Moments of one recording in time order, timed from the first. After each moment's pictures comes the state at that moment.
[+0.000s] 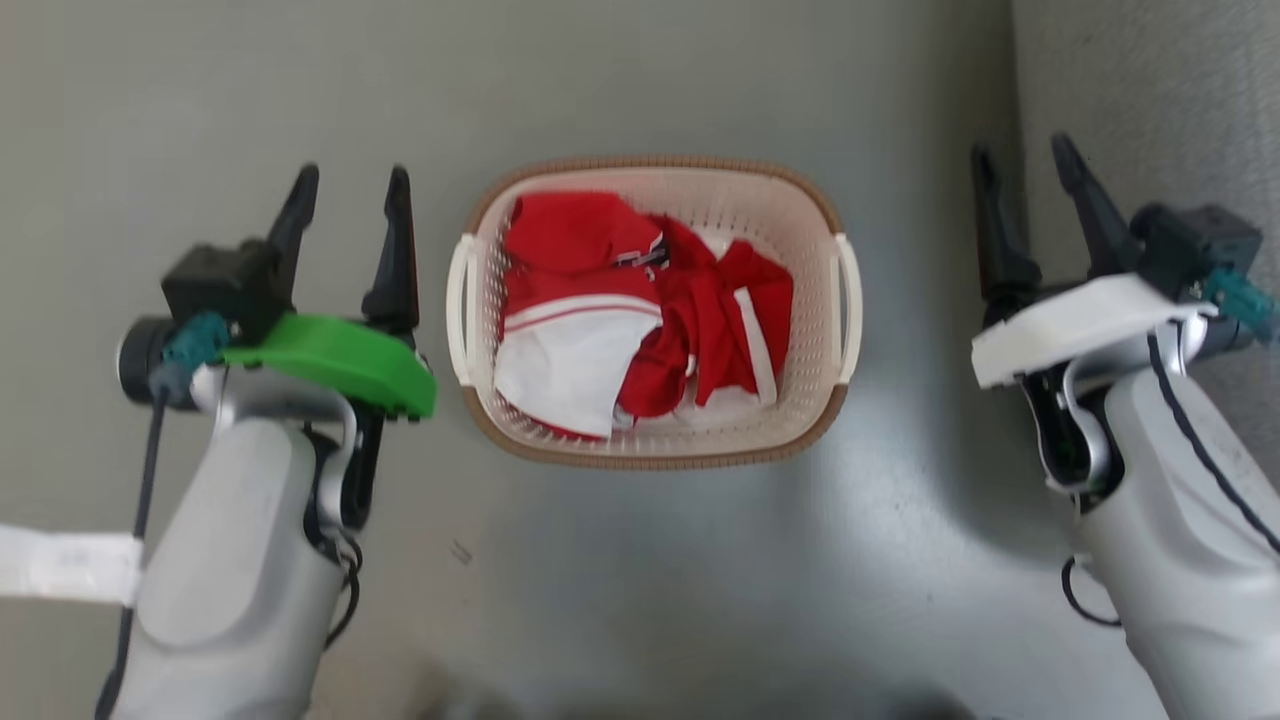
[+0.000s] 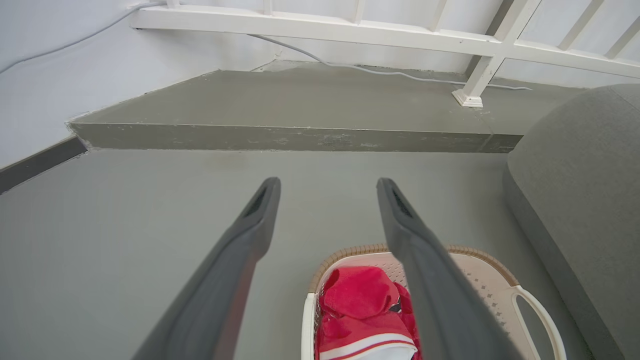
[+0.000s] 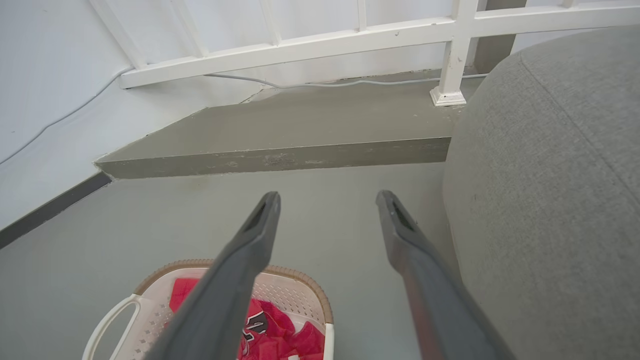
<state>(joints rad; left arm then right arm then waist) -0.50 0.11 -0.33 0.26 -0.43 0.06 -0.16 -0.43 -0.19 0.26 0.30 0.36 -0.04 -0.22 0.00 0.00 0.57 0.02</state>
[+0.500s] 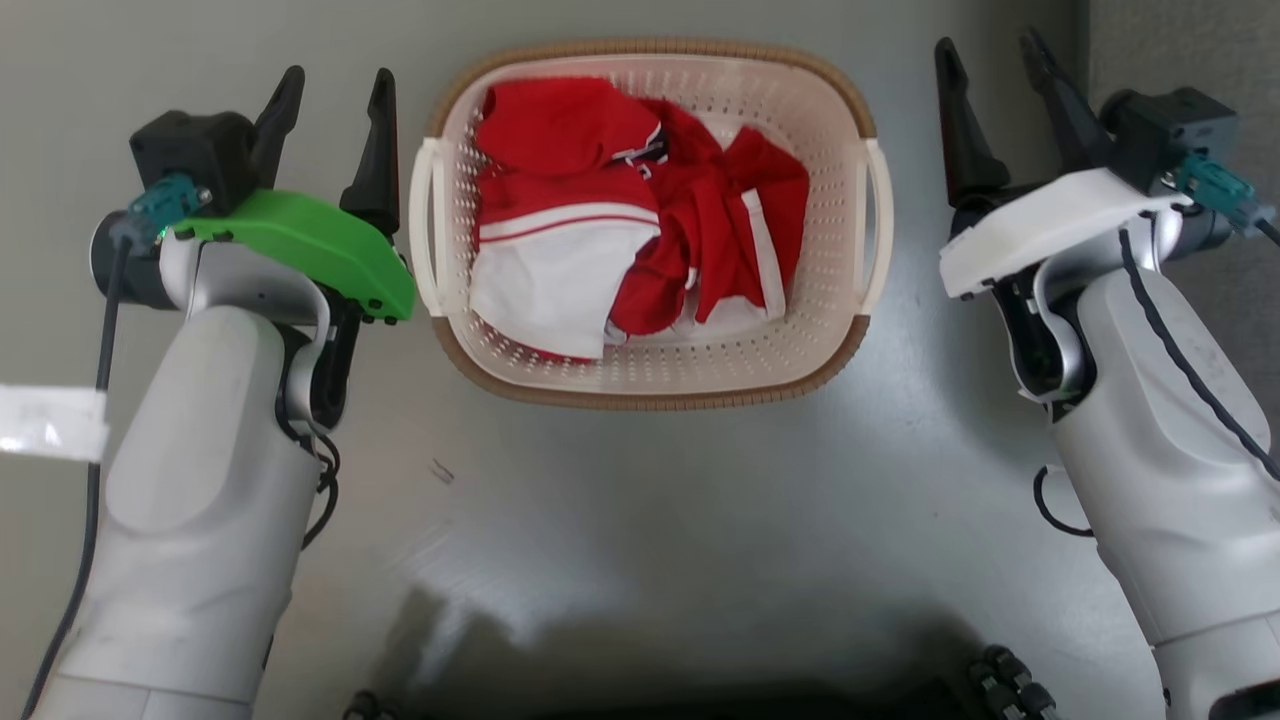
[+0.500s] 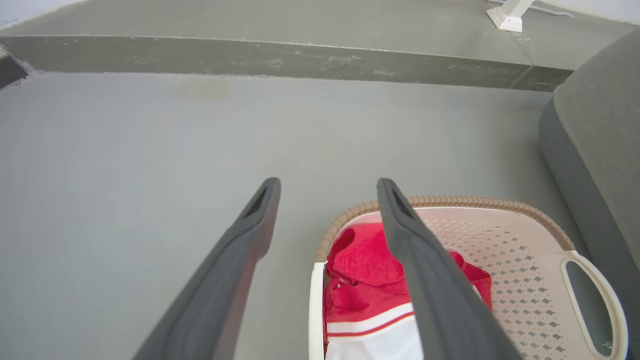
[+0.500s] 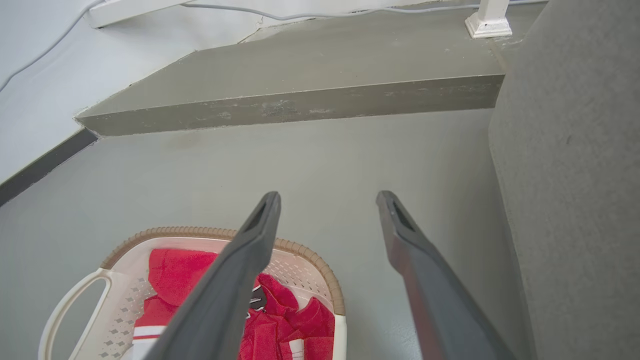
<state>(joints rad) -0.71 0.10 -0.33 0.44 -0.47 -0.01 -0.09 -0.63 -0.16 0.29 0.42 0.34 -0.02 -0.20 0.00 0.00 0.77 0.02</state>
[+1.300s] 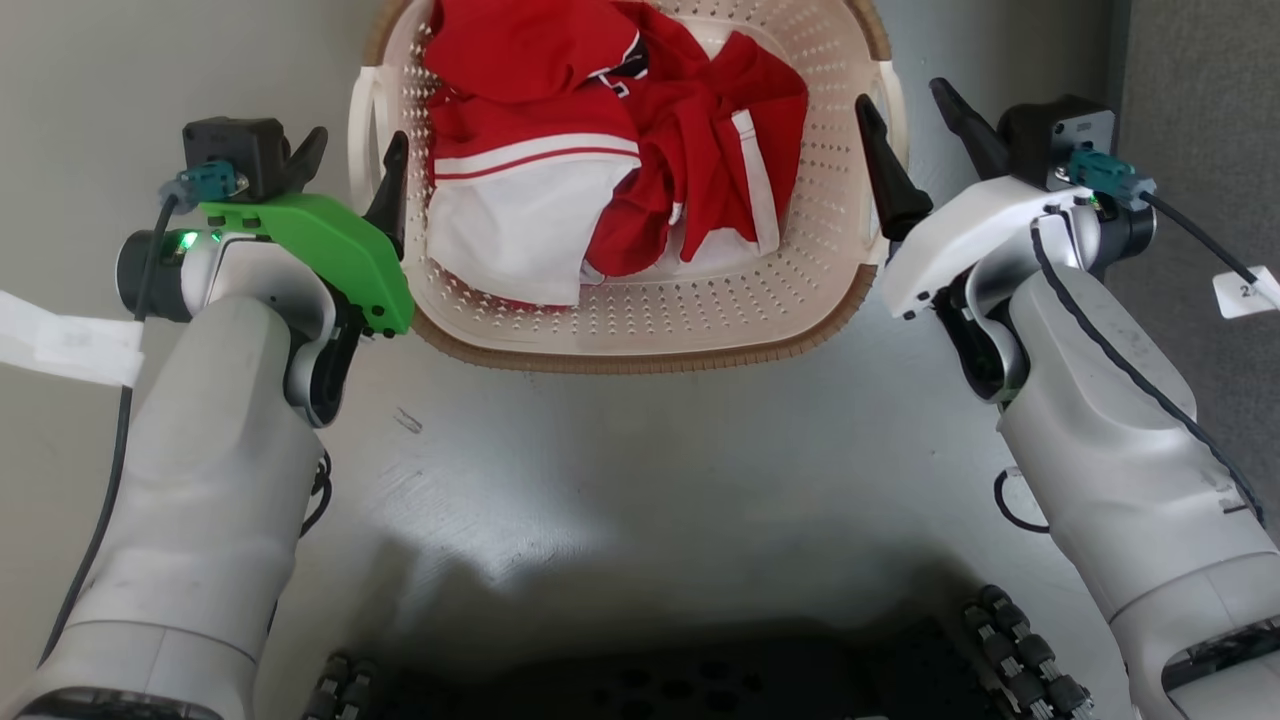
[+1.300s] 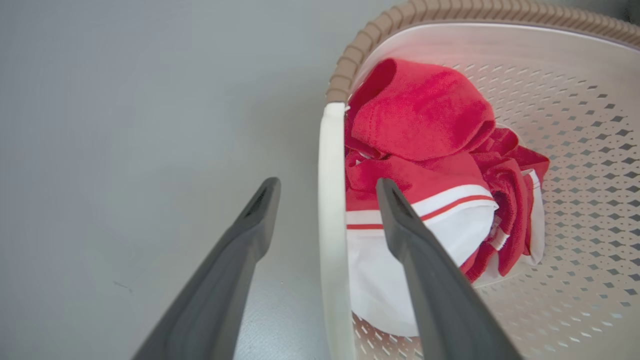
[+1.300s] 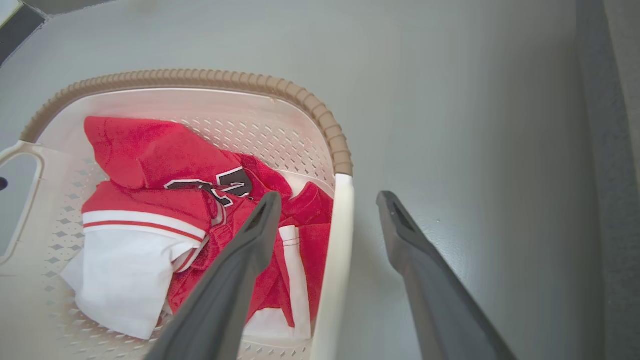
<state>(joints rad) -0.82 0.08 -0.37 0.76 -0.47 -0.08 -0.06 -0.73 -0.10 0.37 0.68 0.32 0.03 -0.19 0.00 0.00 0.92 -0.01</state>
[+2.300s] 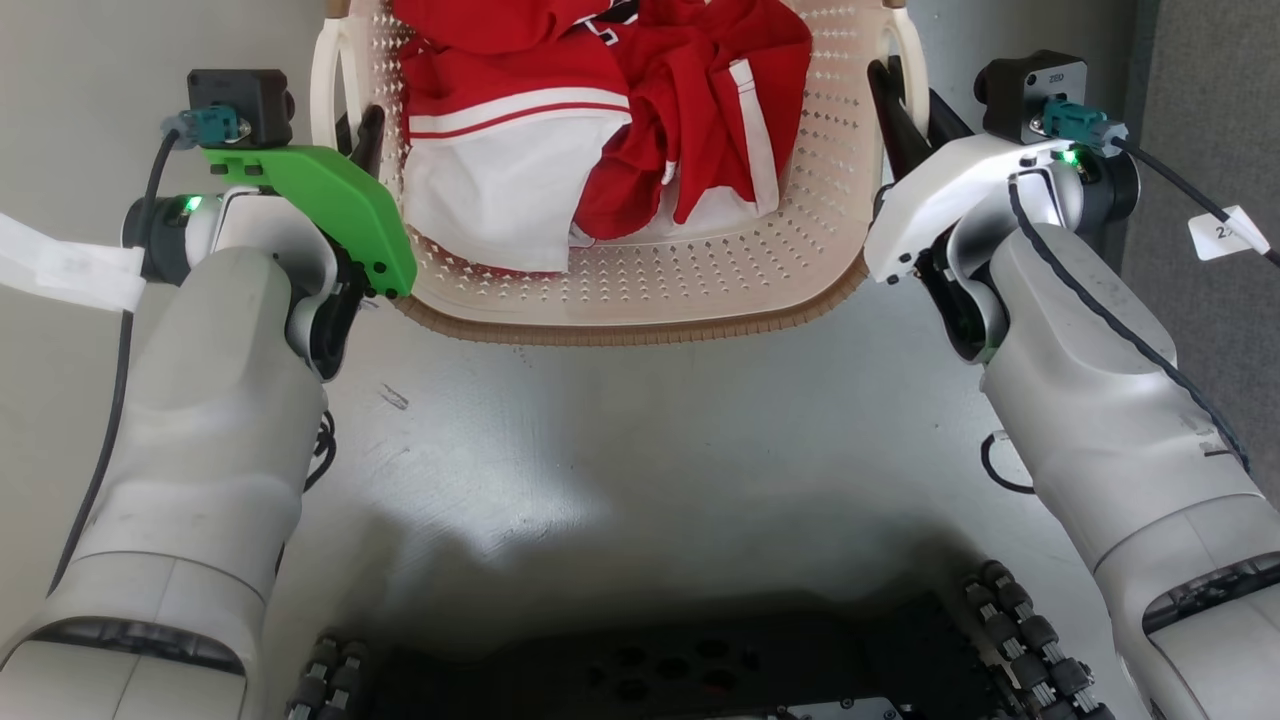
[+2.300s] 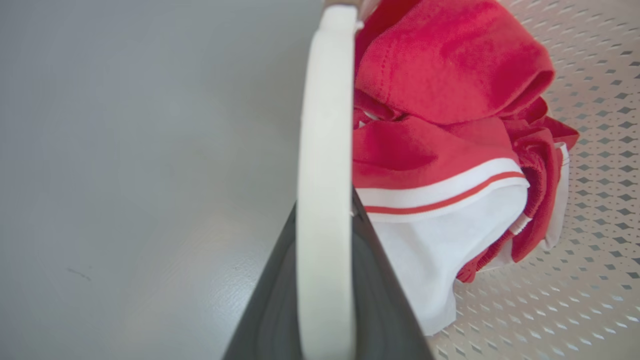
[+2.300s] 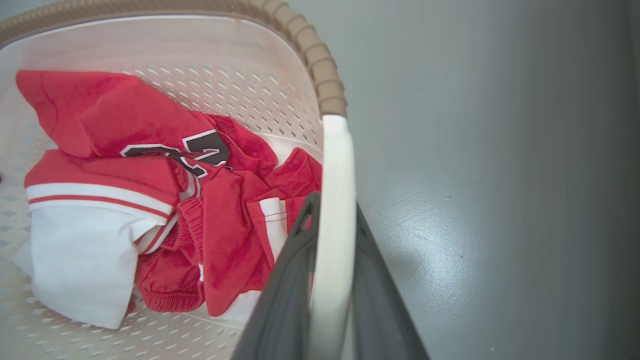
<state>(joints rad) -0.98 0.04 -0.40 1.00 -0.51 -0.12 -0.04 -0.87 -0.06 0.40 0.88 0.33 0.06 -0.20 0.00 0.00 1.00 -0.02</state>
